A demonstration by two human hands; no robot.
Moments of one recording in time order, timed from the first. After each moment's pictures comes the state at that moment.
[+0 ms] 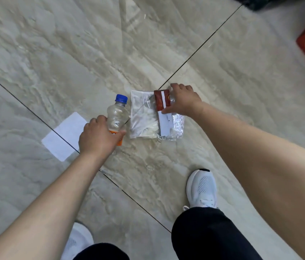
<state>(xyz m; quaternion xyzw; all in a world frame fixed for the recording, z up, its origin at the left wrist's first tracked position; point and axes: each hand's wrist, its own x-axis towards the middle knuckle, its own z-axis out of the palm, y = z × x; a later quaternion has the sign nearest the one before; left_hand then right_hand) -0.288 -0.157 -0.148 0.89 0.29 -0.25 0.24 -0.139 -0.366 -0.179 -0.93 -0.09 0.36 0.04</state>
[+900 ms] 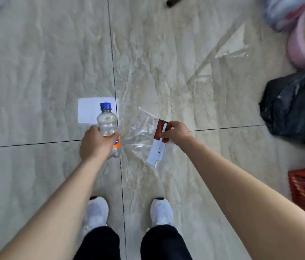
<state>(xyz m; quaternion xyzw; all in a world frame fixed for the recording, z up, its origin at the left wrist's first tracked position) -0.375 -0.159 0.027 0.64 0.69 -0.10 0.33 -0.174 -0.278 0.000 -0.80 -0.08 0.54 0.24</state>
